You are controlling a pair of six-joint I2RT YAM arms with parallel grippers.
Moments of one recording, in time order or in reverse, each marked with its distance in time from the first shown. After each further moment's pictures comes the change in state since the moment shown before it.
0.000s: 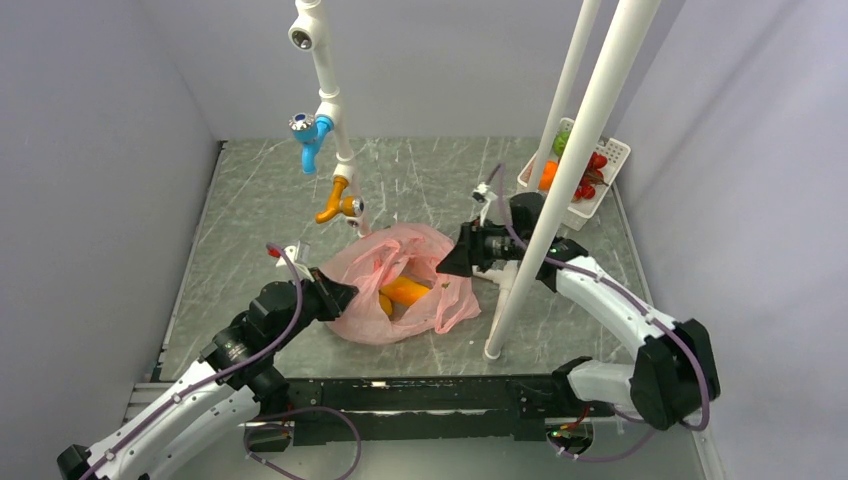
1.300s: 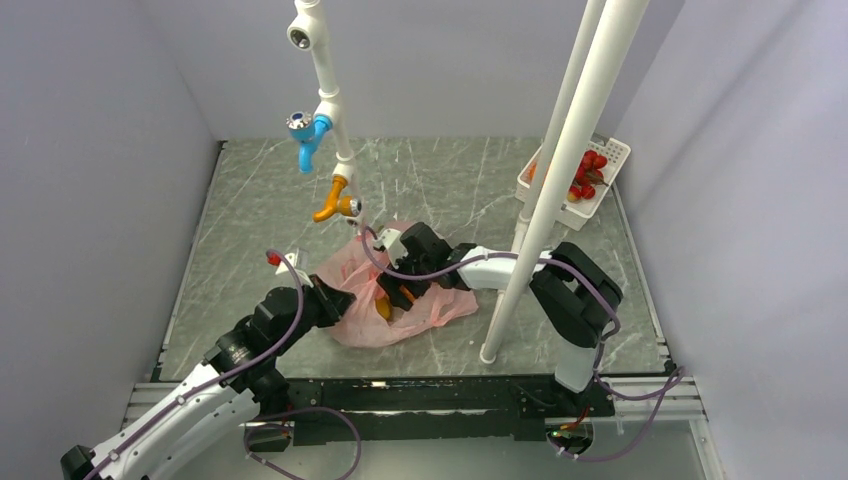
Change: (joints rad) left arm 0.000 -0.023 -0.059 -0.026 -0.035 -0.064; right arm 0.460 0.608 0.266 0.032 0.537 -0.412
